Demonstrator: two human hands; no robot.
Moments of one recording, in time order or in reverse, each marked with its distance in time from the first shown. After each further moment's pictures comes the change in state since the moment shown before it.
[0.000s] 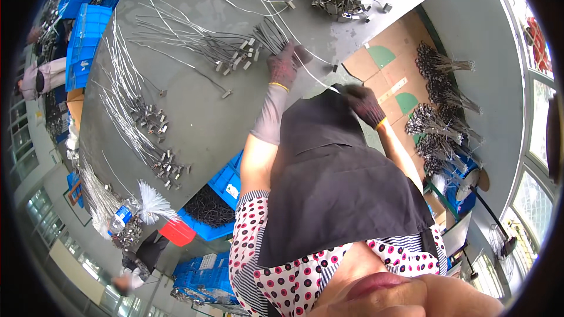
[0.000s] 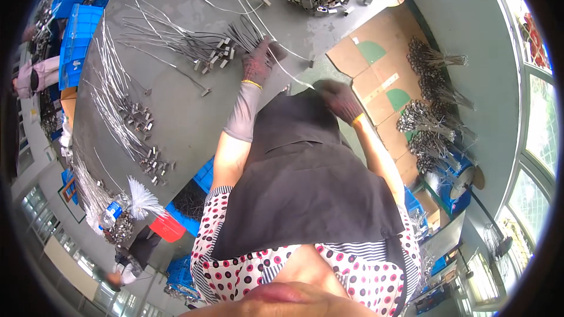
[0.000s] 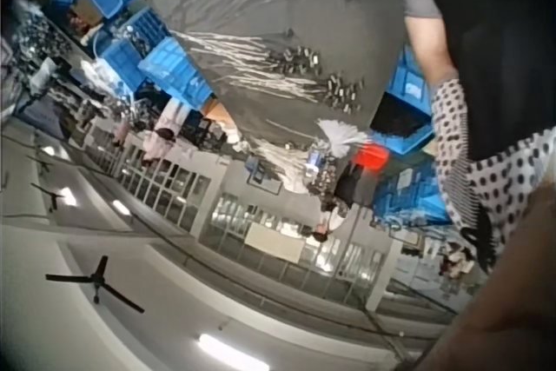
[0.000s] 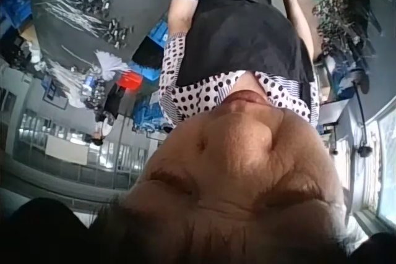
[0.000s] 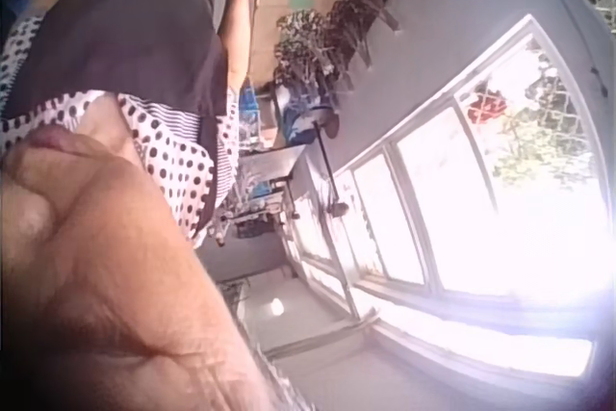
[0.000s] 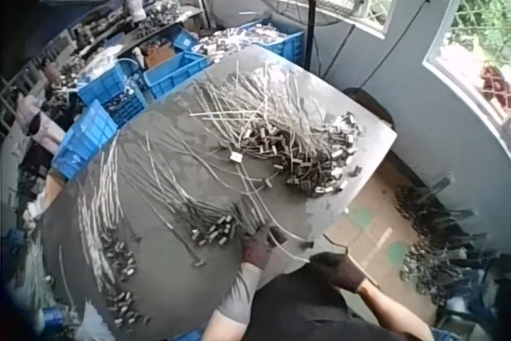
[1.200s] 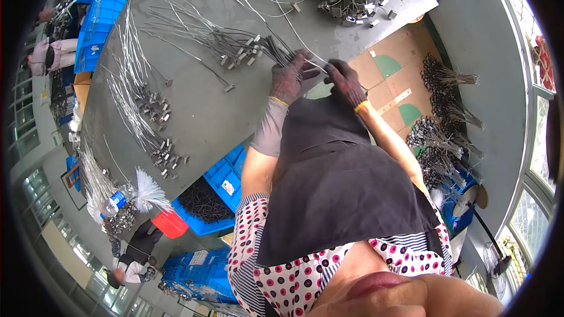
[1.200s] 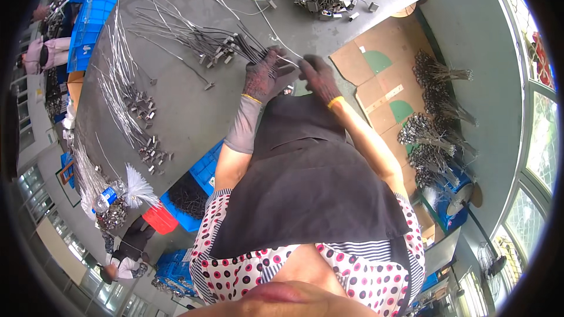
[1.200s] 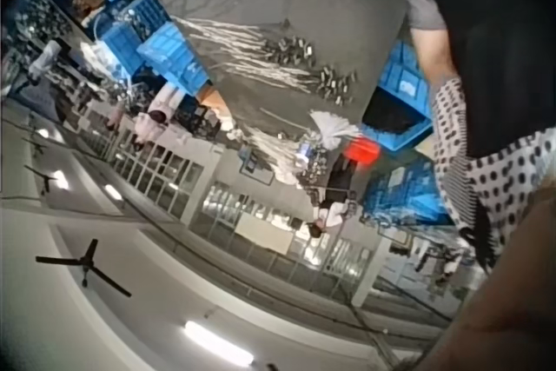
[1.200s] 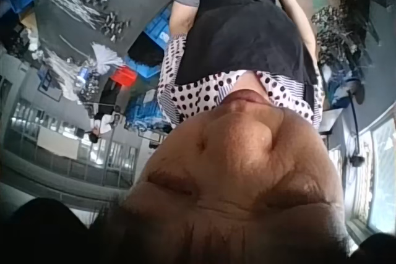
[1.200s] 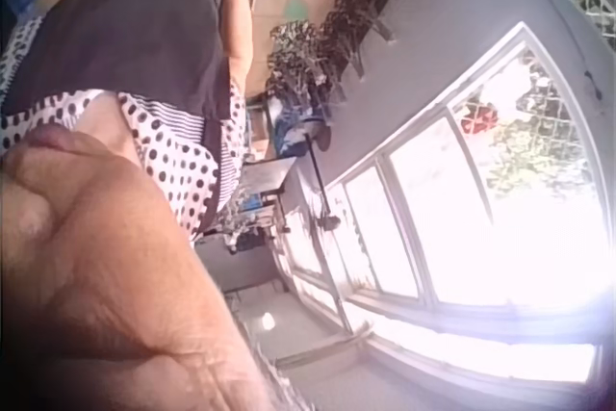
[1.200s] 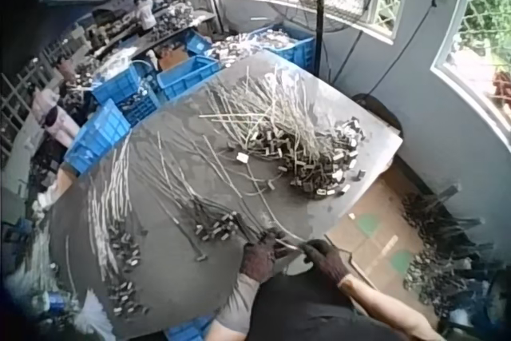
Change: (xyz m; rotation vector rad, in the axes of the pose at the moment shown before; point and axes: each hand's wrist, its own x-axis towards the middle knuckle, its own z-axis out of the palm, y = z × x) left_hand -0.058 0.000 -0.009 -0.086 -0.263 -0.034; right_hand 0.054 -0.041 0.027 0.307 0.069 0.102
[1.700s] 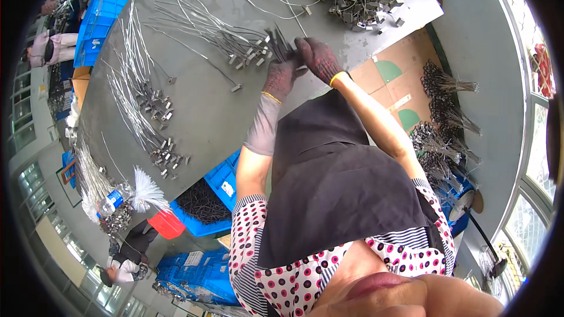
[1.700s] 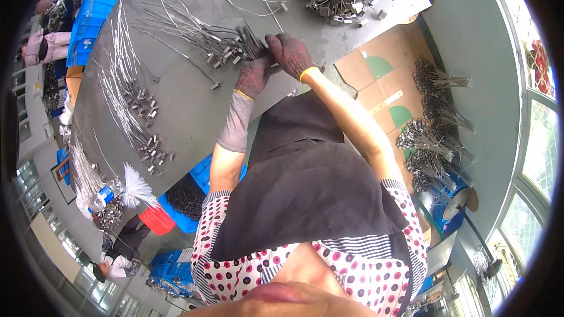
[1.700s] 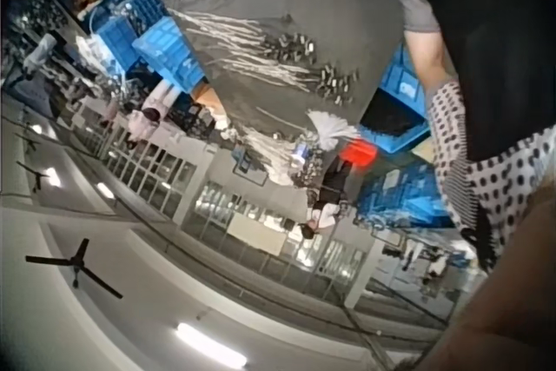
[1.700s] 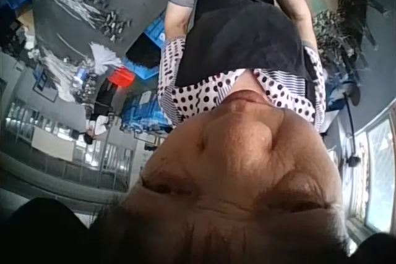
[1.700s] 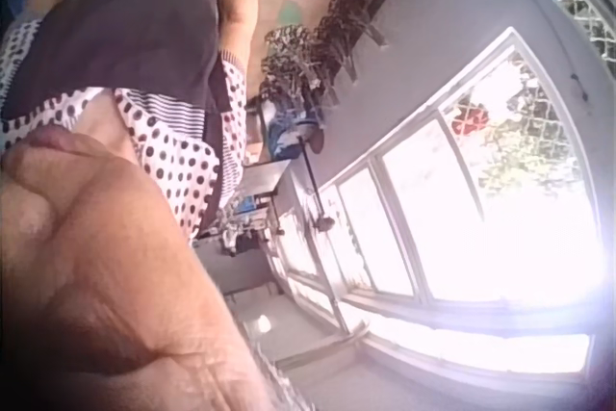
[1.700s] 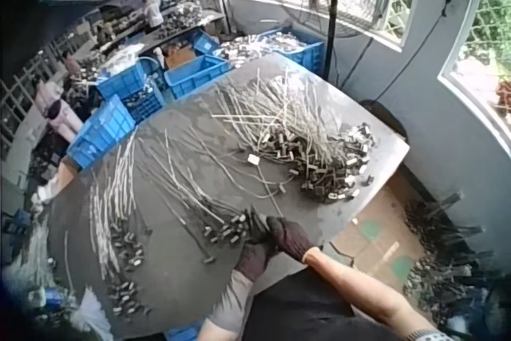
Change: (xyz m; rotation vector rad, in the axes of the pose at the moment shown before) left_hand 0.021 0.037 -0.046 1.559 -0.238 0.958; right_hand 0.076 -0.043 0.074 -0.577 -0.160 -0.535
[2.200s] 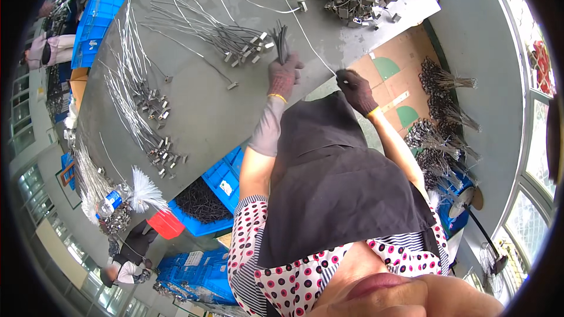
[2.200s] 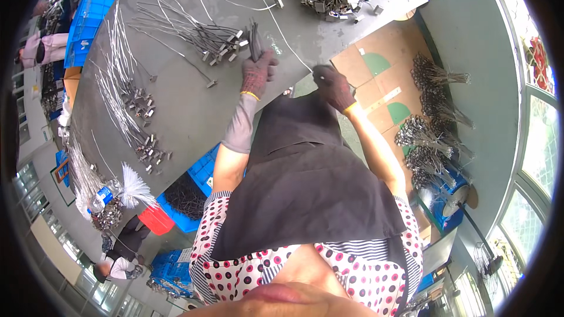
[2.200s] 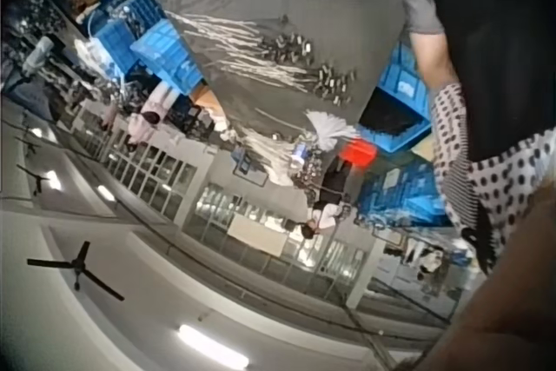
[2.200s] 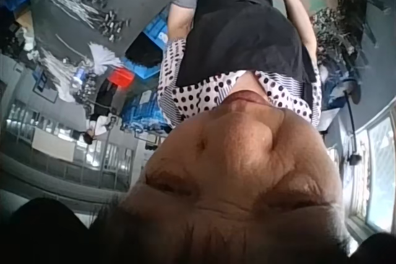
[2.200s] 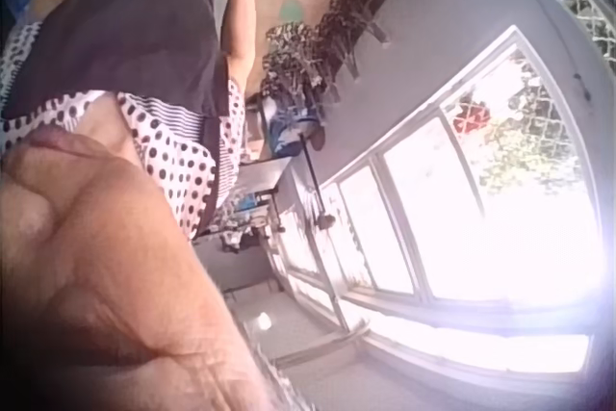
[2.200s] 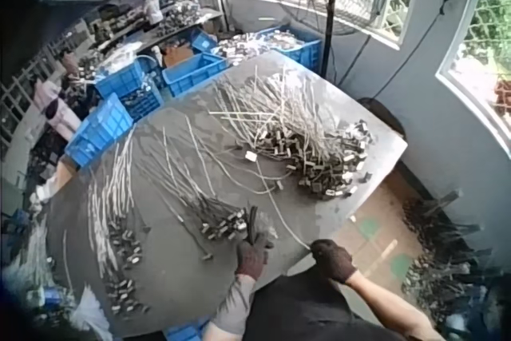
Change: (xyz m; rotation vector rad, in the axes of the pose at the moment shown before) left_hand -0.007 0.015 0.026 -0.771 0.132 -1.088; right_hand -0.136 0.087 -0.015 0.268 0.216 0.110
